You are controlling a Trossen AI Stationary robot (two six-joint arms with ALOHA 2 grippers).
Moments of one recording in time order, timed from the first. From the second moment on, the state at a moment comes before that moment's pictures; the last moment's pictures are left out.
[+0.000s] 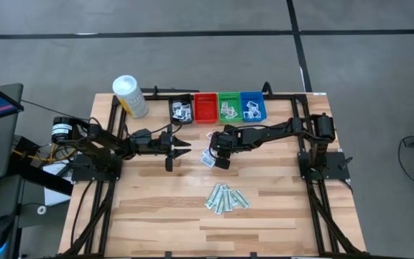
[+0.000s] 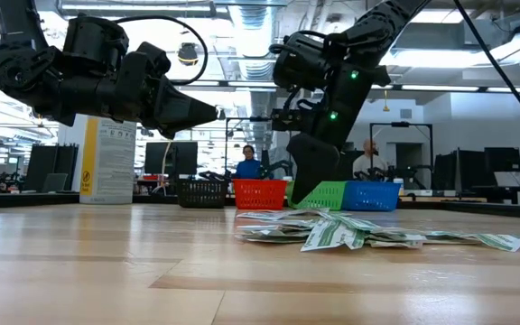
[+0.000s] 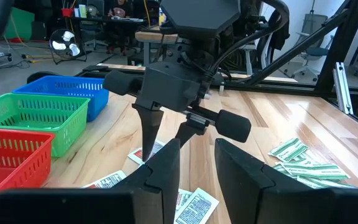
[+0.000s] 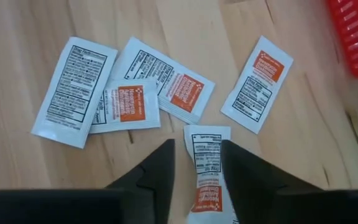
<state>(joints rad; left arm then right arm) 0.15 1.51 0.23 1.20 0.13 -0.01 -0.09 1.89 1.13 -0.35 0.23 0.08</state>
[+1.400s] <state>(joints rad) 0.15 1.51 0.23 1.20 0.13 -0.01 -0.13 1.77 0.99 -0.19 0.22 0.09</state>
